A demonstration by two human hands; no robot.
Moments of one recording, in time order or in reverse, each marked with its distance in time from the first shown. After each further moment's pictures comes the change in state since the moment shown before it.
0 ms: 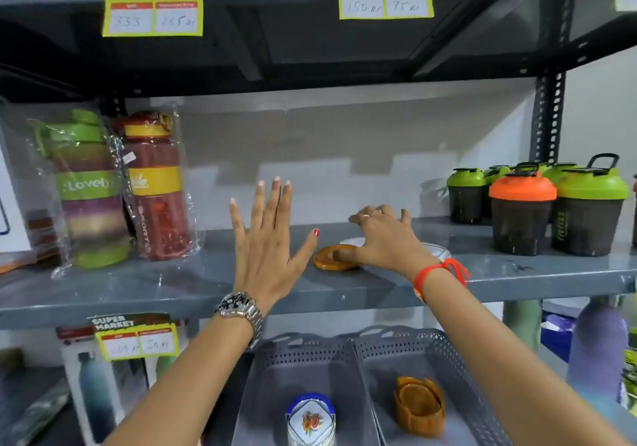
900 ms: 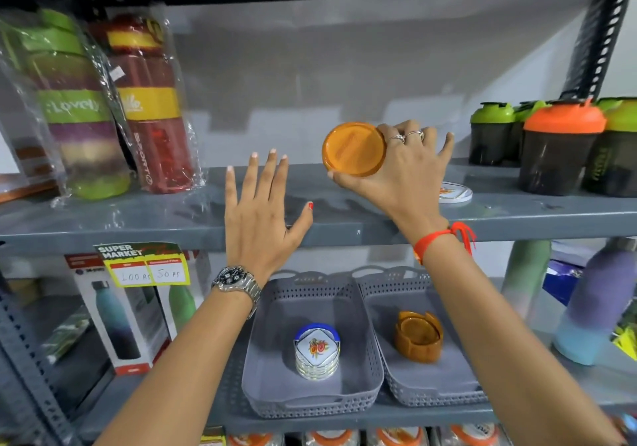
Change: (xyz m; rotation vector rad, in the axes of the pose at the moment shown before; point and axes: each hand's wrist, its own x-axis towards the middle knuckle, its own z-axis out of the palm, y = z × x) left_hand -0.051 -0.017 0.008 0.139 -0.096 -0.037; right_hand -0.018 -0.029 0.013 -0.051 0.553 0.199
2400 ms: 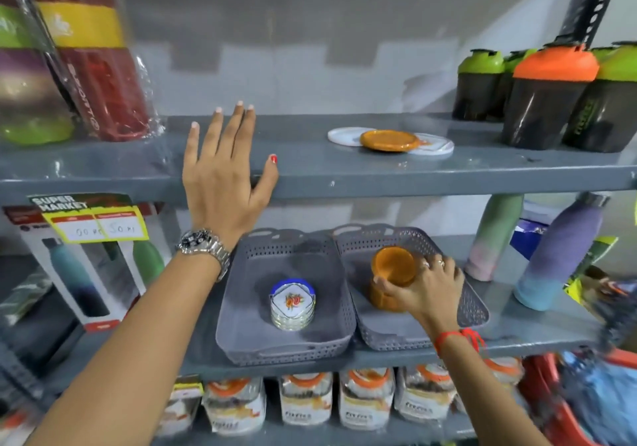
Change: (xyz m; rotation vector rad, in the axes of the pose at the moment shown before) left_hand -0.013 0.000 0.016 -0.081 0.201 -0.011; right_hand -0.195 0.155 0.093 -0.242 -0.450 0.245
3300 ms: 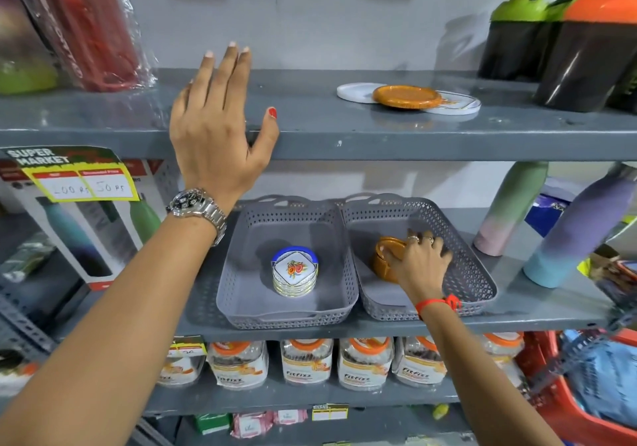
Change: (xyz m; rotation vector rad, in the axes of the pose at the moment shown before) left_hand -0.003 -0.001 0.006 -0.008 0.040 -0.026; right_hand 0.006 -0.013 0.038 -0.038 -0.199 0.040
